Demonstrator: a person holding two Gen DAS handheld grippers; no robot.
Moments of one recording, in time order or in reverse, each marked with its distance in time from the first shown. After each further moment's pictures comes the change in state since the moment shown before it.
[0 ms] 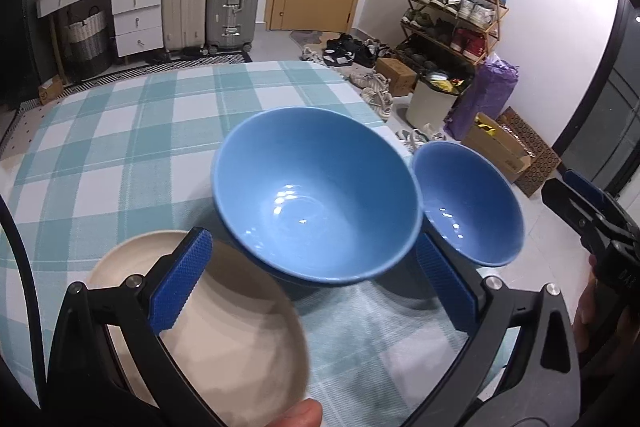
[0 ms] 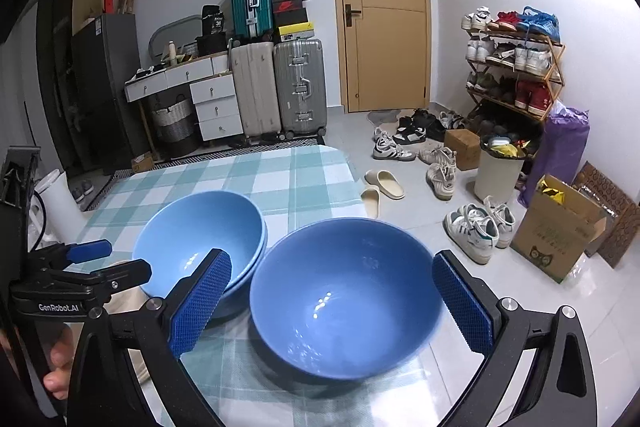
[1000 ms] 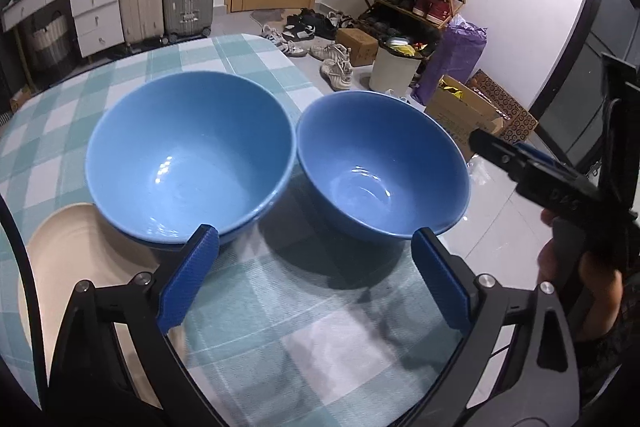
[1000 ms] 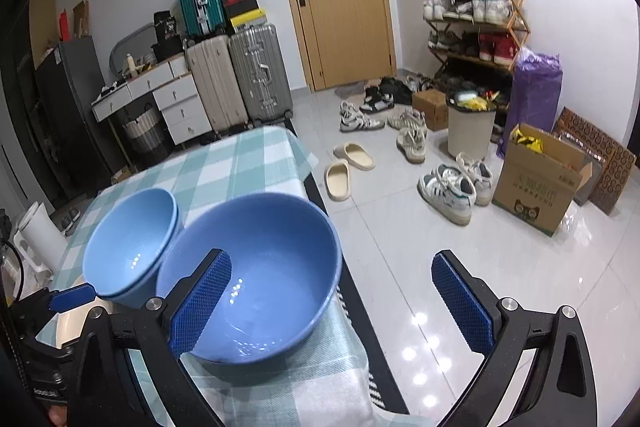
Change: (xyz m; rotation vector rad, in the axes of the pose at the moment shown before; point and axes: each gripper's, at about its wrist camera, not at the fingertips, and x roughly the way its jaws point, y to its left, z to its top) left arm 0.022 -0.106 -0.029 0.090 0.099 -0.080; right arm 0.023 -0.092 -0.019 0.153 0.098 -0.073
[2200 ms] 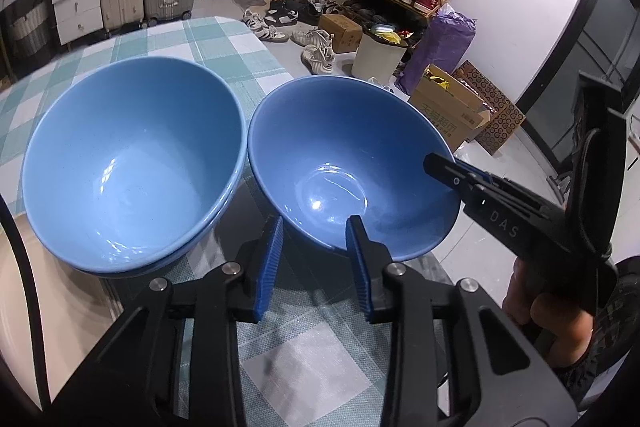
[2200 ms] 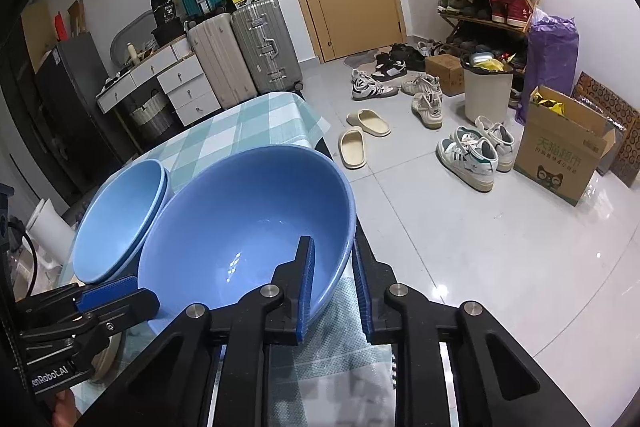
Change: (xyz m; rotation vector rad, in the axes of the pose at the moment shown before) left arm 0.046 -0.016 0.011 -0.016 0.059 -0.081; right arm 0.045 0.001 -0.020 0.034 0.095 0.073
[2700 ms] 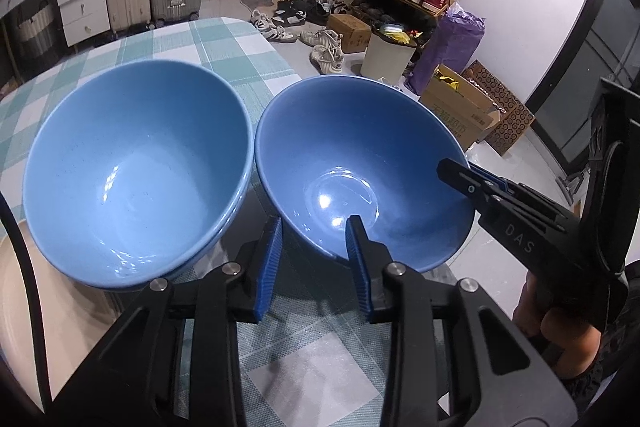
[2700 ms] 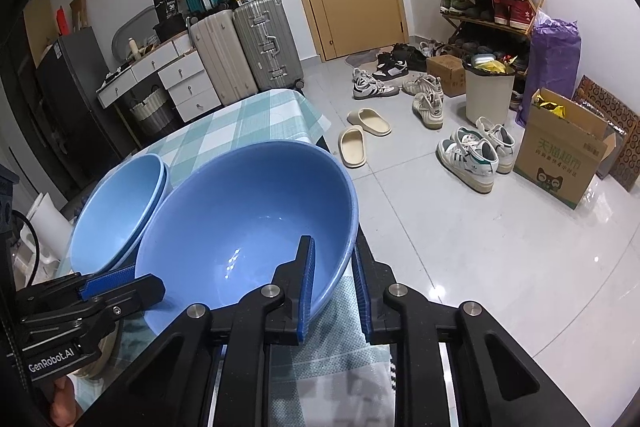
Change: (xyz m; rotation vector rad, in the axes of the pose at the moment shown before) left arm 0.011 0.007 0.009 0.016 -0.012 0.049; right arm 0.001 0.002 0.000 -0.016 -0.009 -0.010
